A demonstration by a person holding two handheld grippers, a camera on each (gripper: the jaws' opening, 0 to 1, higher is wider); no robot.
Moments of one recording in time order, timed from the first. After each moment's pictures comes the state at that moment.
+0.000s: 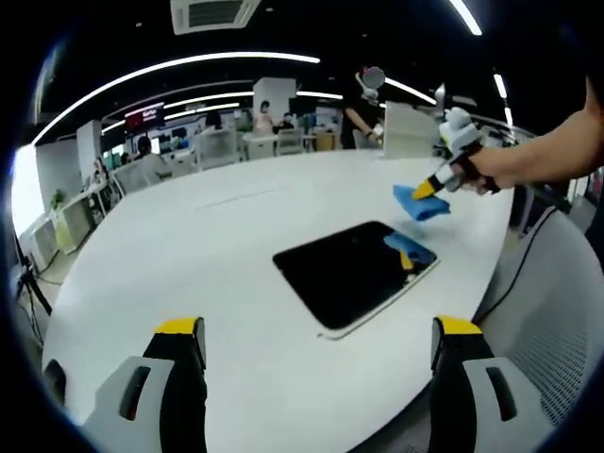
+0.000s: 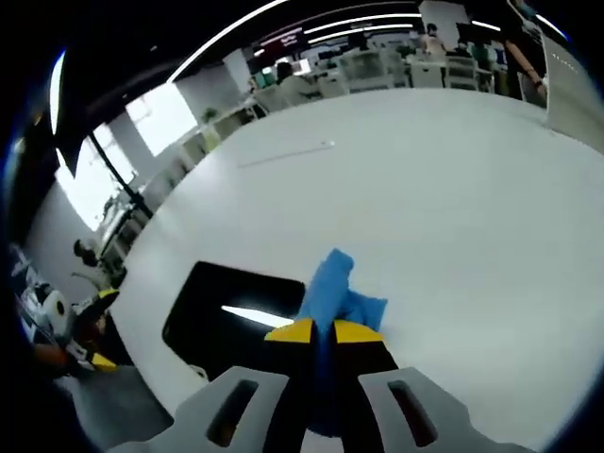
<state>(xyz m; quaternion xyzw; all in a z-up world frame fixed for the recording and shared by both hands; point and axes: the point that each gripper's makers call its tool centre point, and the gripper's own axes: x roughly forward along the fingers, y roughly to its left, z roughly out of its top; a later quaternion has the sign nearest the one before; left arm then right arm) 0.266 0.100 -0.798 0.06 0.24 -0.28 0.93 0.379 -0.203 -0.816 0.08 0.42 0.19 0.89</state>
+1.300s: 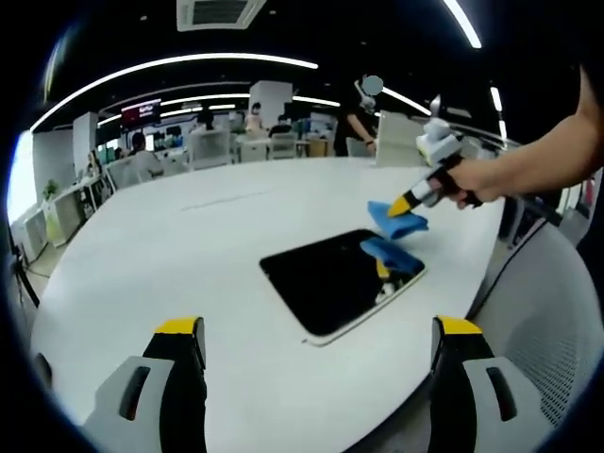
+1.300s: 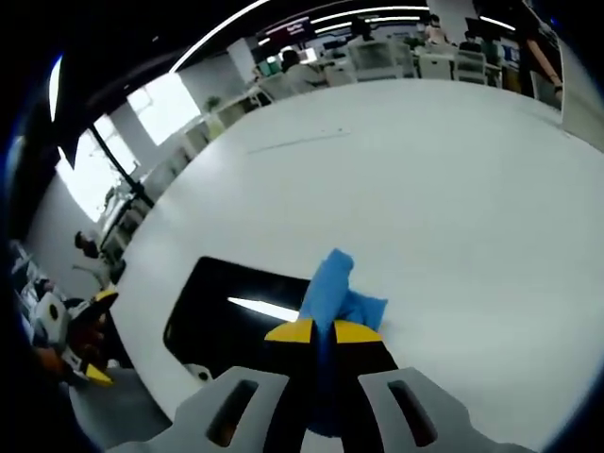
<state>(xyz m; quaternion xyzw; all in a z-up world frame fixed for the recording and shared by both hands) 0.263 0.090 -0.797 0.03 0.24 -0.31 0.92 0.391 -0.164 -0.832 0.06 0.44 0.20 0.87</state>
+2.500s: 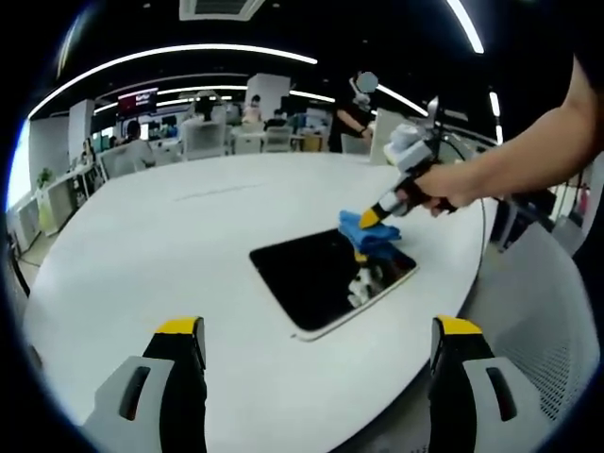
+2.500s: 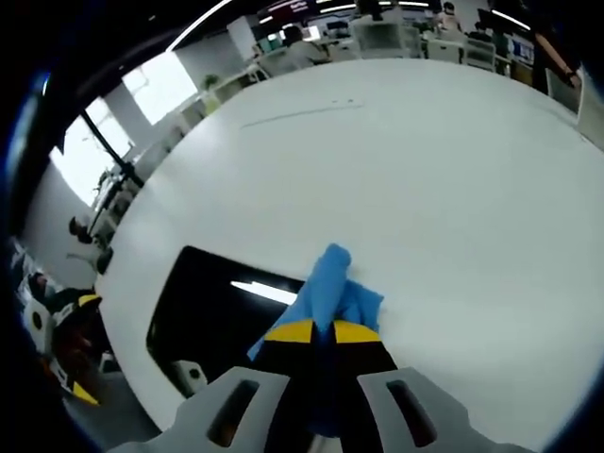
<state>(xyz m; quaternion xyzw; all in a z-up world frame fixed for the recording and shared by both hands) 0.260 0.086 -0.802 0.02 0.25 -0.32 0.91 0.408 -0.137 -0.867 0.04 0.48 0.20 0.85</state>
